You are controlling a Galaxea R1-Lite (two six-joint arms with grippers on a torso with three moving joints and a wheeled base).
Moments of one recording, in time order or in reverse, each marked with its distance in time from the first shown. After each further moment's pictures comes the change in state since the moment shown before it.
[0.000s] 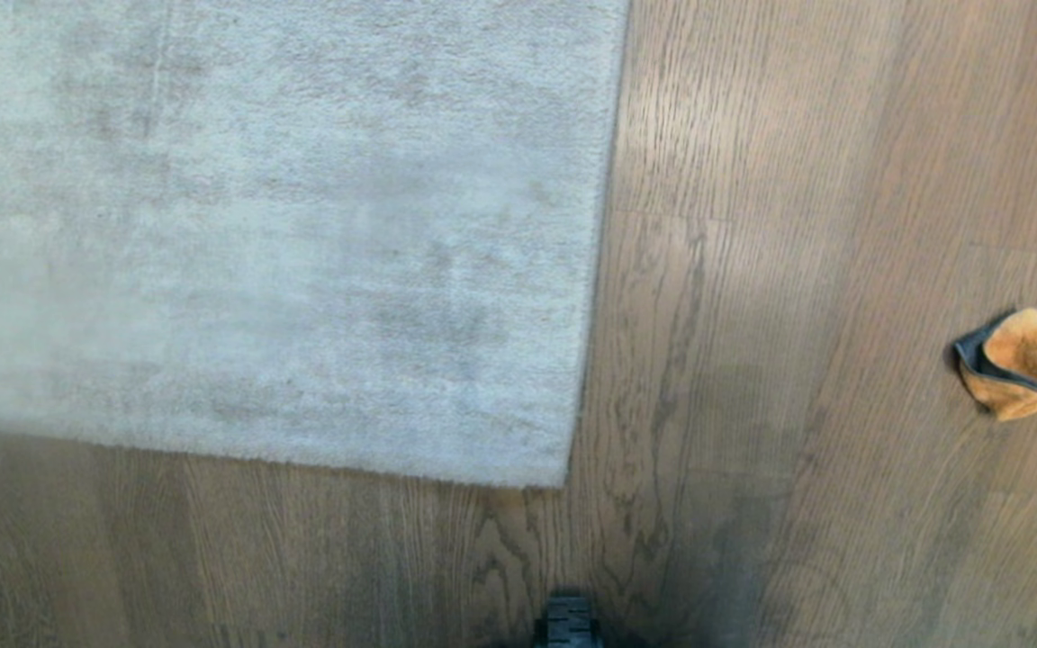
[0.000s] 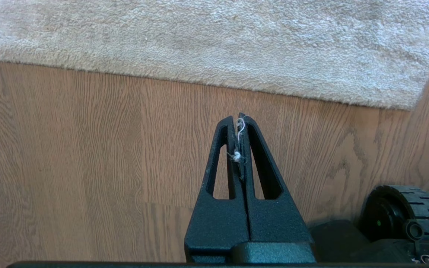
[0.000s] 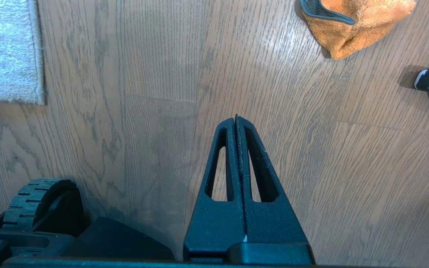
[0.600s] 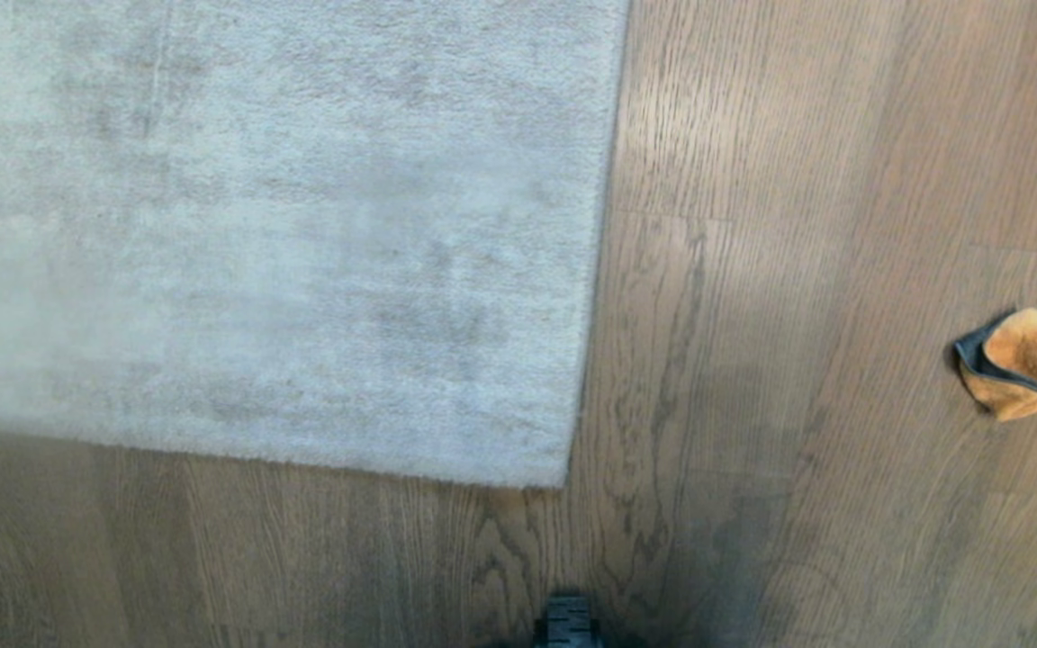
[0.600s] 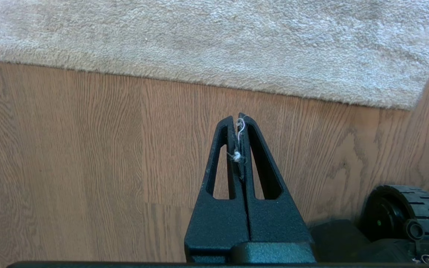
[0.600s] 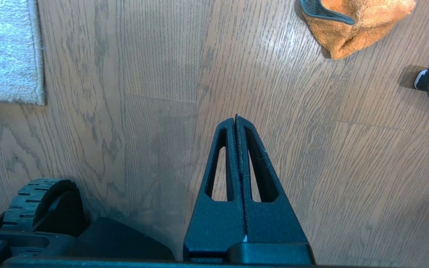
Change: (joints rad) left arm 0.000 0.000 0.000 0.000 -0.001 0.001; right arm 0.000 0.000 0.000 0.000 0.000 0.000
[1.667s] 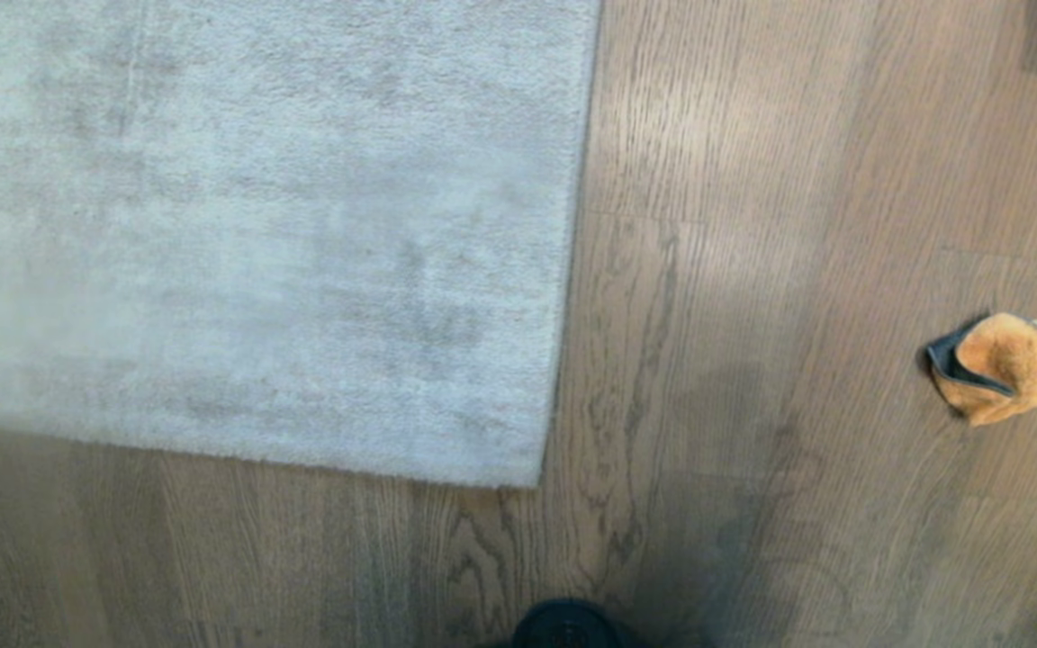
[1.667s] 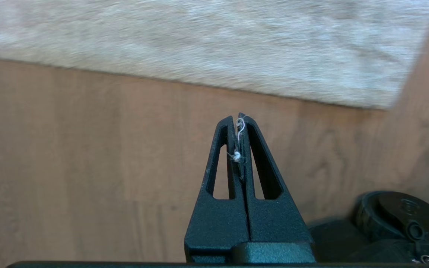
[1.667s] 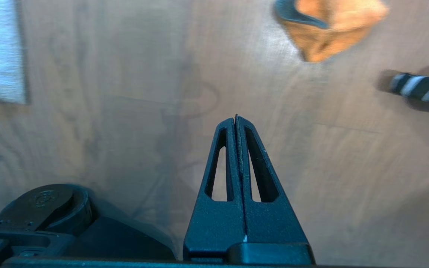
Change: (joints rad) left arm 0.000 0.000 0.000 0.001 0.002 -0.002; right arm 0.001 0.000 0.000 -0.001 0.000 0.000
